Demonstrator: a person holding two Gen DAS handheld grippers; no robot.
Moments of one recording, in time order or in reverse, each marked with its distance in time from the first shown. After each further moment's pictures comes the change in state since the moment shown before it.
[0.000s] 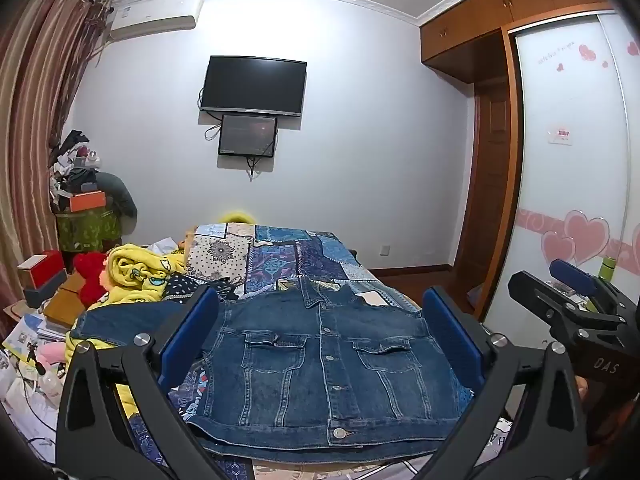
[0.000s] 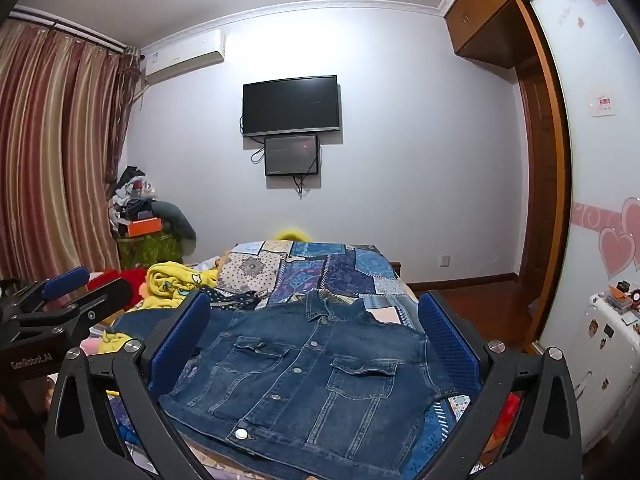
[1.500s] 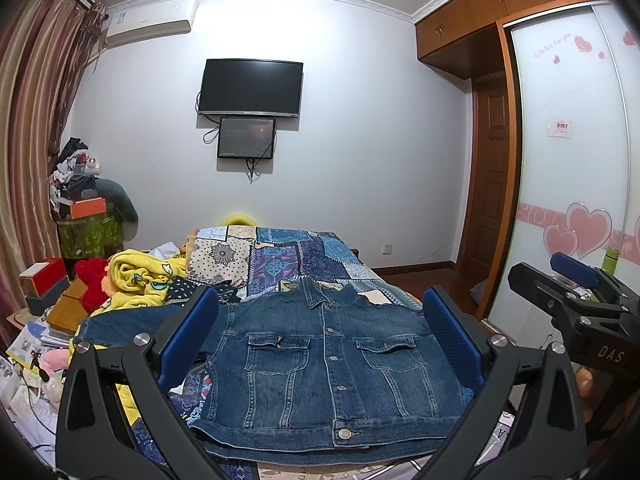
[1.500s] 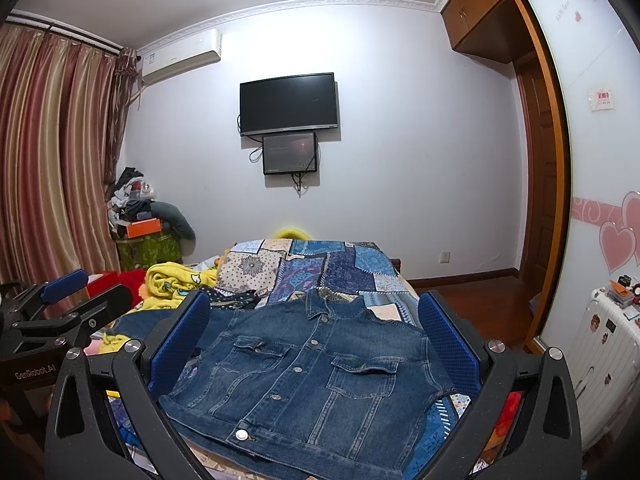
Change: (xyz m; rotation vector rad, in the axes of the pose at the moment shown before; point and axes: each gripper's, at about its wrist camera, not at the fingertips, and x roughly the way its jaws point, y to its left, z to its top) left arm 0.003 -0.004 -0.003 0.024 -0.002 0.005; right arm 0.002 0.000 0.002 0.021 0.004 0.002
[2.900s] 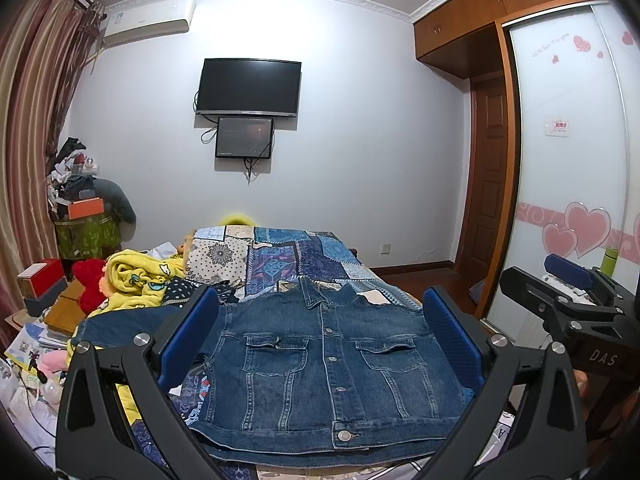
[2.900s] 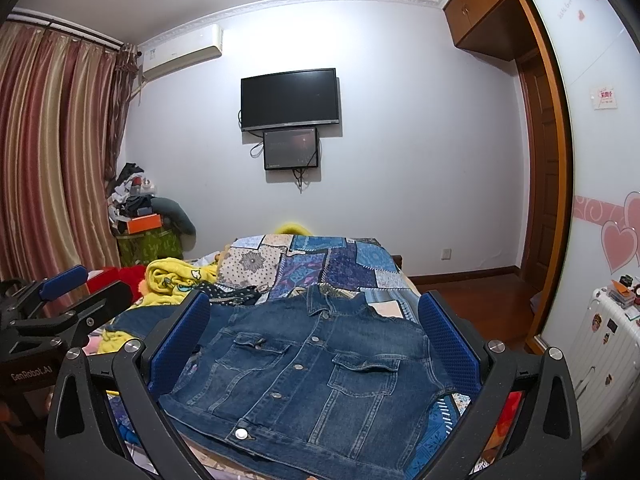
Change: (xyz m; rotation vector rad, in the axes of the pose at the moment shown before) left arm 0.003 -0.002 0.000 0.005 0.004 -0.008; right arm 0.010 0.006 -0.004 -0.004 0.019 0.000
